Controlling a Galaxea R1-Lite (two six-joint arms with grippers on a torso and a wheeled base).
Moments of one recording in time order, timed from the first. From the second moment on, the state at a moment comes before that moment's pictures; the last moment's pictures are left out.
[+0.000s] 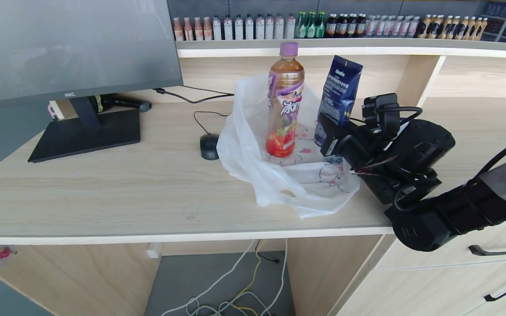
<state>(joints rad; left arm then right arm) 0.00 0.00 0.00 0.00 0.00 0.00 0.43 2.04 -0.98 -1.40 -0.06 -0.08</state>
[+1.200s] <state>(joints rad) 0.00 0.00 0.00 0.00 0.00 0.00 0.44 2.03 -0.93 -1.39 -0.06 -0.06</state>
